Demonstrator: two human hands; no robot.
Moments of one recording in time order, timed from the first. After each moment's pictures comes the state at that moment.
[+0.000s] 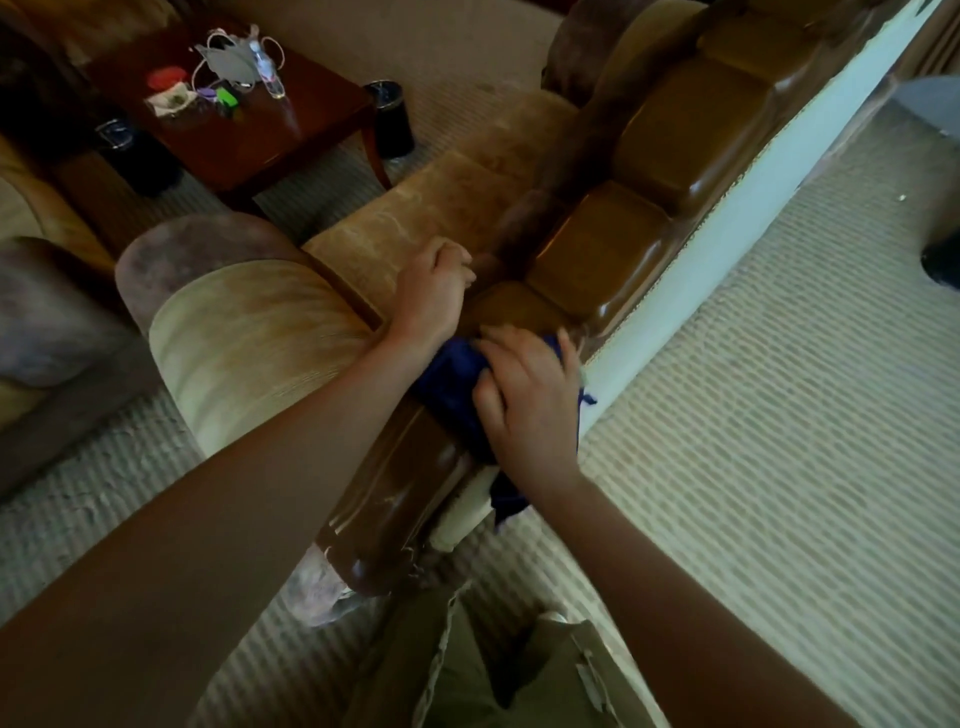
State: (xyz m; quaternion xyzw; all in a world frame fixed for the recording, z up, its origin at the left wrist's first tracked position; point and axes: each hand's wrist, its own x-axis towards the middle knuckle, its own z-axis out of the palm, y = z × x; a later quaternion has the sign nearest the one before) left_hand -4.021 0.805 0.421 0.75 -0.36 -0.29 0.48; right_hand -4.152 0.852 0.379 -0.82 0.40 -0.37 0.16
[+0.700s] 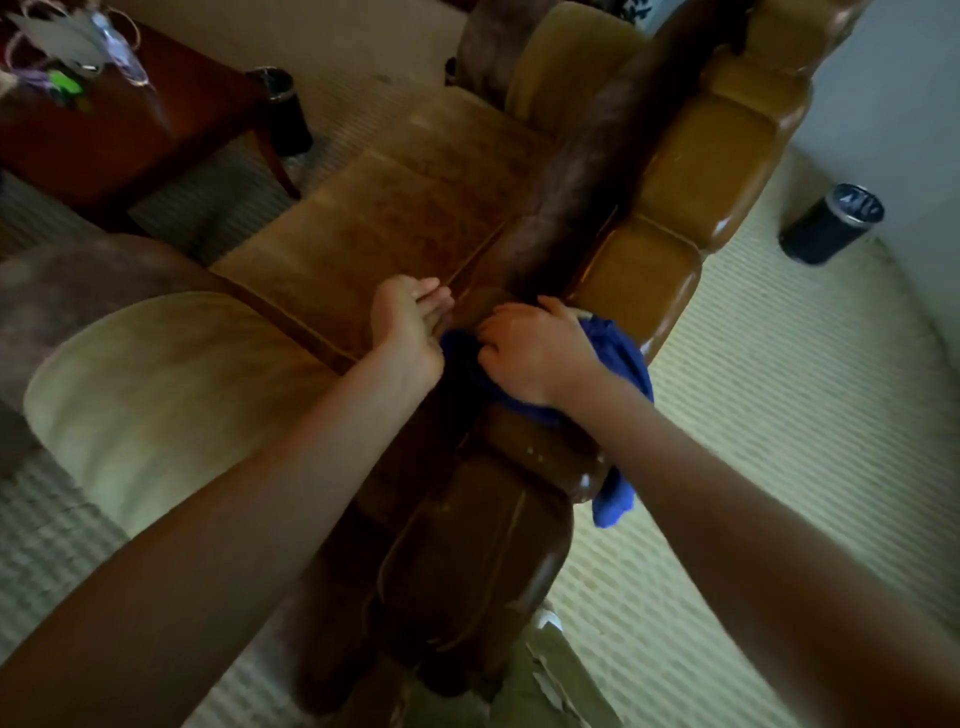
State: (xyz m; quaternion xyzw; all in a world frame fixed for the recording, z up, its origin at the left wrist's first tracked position) left_hand -3.940 0.778 0.420 0.58 0.02 -0.54 0.61; right_hand -4.060 0.760 0.417 -0.89 0.44 0.07 0.10
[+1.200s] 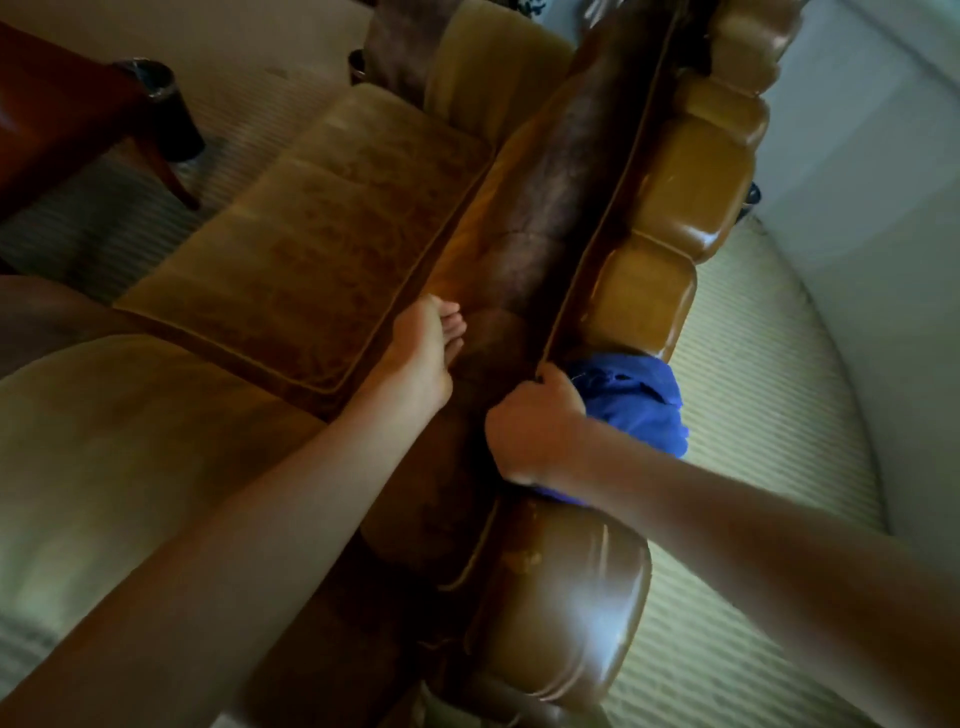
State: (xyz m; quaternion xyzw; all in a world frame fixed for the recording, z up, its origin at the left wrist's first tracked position) left_hand -3.906 0.738 0.394 0.58 -0.03 -0.65 0.49; right_hand -3.994 0.805 0.448 -0.77 0.47 0.43 0.03
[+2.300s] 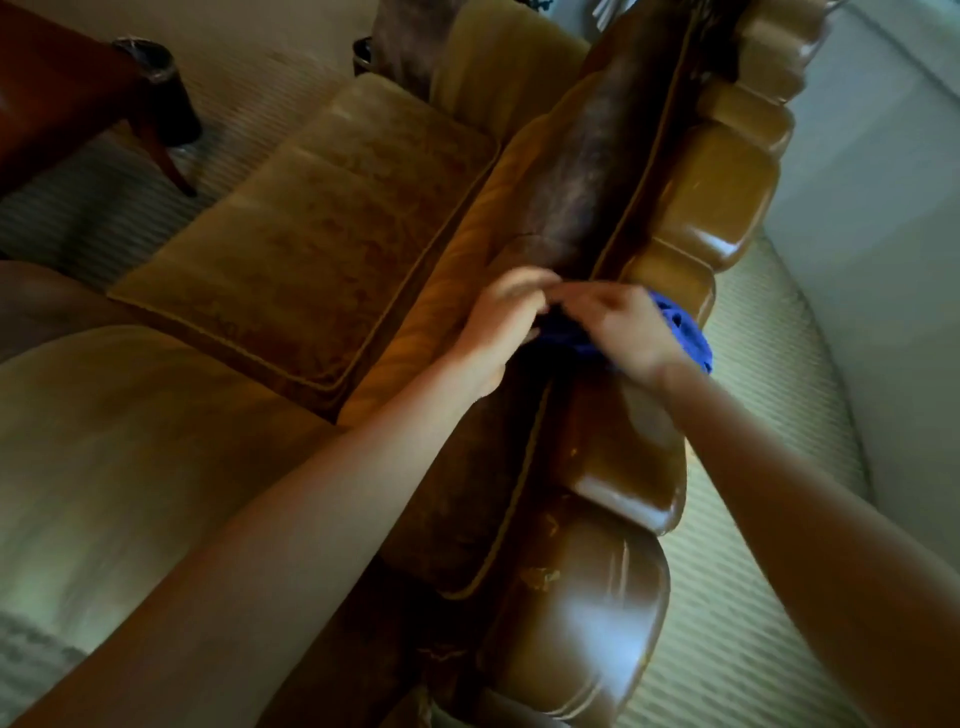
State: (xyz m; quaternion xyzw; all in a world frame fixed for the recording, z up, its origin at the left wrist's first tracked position) left_hand -3.931 0.728 0.409 0.51 -0.38 -0.66 0.41; right_hand -4.061 0.726 0.427 -0.69 0.61 -0.23 0.31
